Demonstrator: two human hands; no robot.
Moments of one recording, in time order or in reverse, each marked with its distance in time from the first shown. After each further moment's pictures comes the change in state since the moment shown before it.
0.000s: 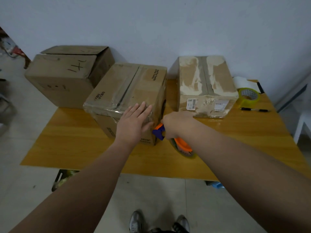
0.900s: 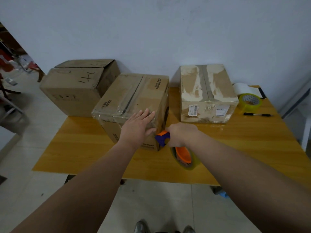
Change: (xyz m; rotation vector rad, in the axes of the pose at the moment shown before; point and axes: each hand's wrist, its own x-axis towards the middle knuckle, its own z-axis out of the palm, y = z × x) left_hand 0.006 0.003 -0.017 0.027 -0.202 0.012; right_hand -0.005 0.008 0.028 0.266 0.034 -0.016
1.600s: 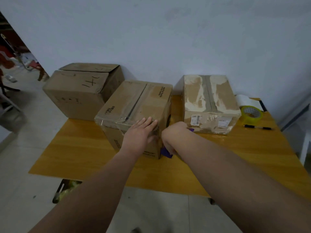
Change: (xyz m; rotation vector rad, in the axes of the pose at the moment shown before) left_hand 0.002 -0.007 0.001 -0.048 0.014 0.008; right_hand 0.016 -0.037 -0.037 -0.465 -0.184 0.062
